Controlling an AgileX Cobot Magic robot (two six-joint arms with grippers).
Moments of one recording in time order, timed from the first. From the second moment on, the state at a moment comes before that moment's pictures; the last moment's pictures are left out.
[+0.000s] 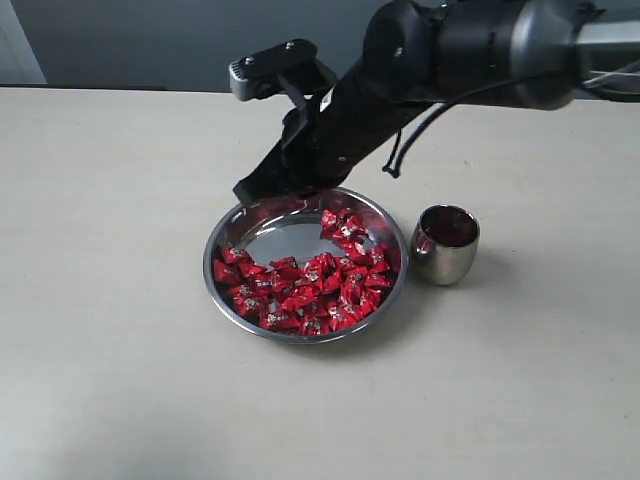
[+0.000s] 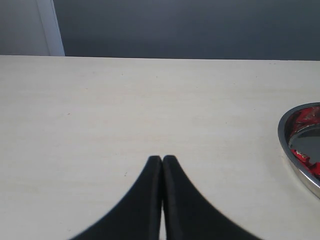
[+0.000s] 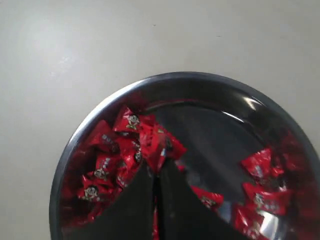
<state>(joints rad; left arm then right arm) 0.10 0.10 0.00 0.00 0.24 -0.06 0.65 1.88 -1.37 0.37 0.58 -0.38</state>
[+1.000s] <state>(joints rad) 0.10 0.10 0.00 0.00 0.24 -0.06 0.55 1.73 -1.04 0.43 0.37 -0.38</state>
